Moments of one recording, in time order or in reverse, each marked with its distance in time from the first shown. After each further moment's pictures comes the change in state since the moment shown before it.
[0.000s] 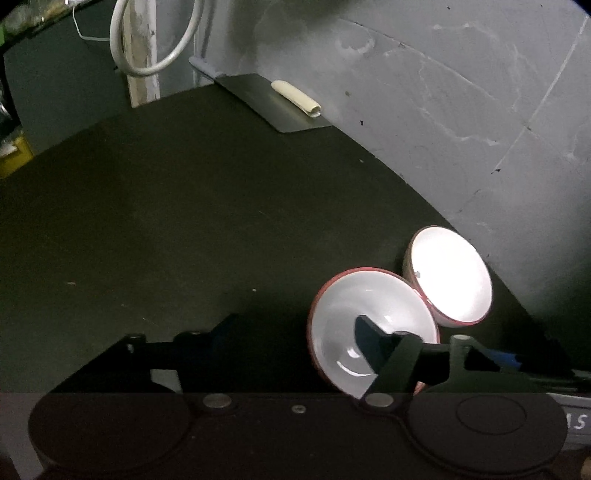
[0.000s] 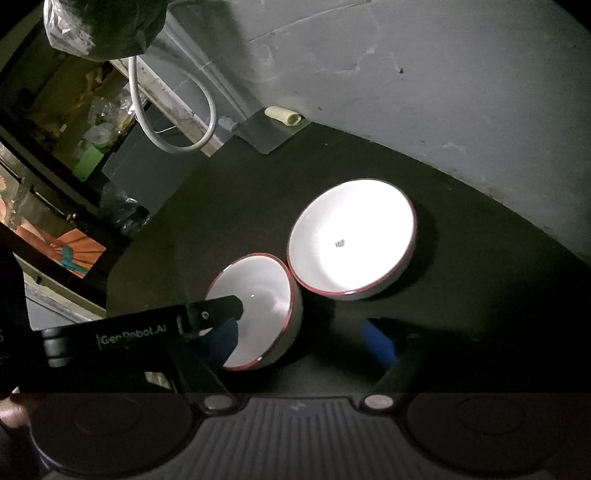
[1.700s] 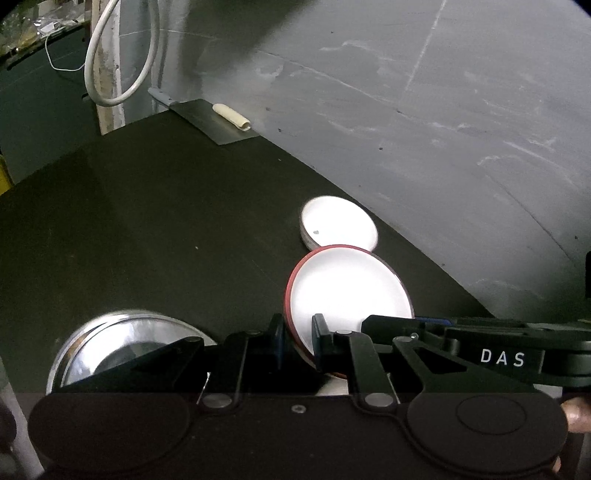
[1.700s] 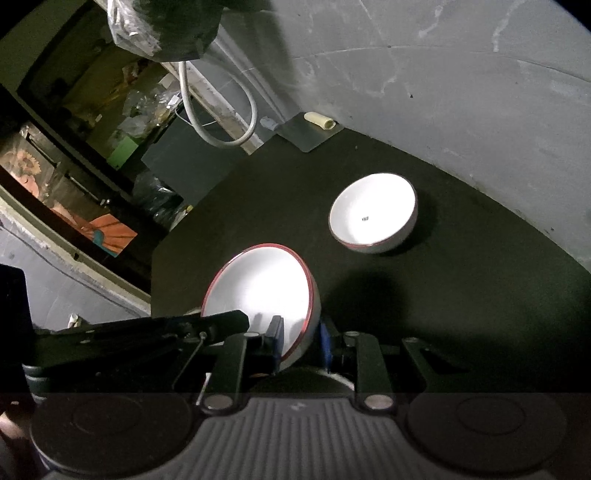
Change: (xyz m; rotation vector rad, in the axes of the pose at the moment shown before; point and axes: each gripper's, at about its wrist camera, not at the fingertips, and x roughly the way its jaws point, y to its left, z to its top) left arm -0.093 -0.047 -0.058 0.101 -0.049 -0.104; right arm -0.086 0.009 -0.040 -0.060 0.001 0.077
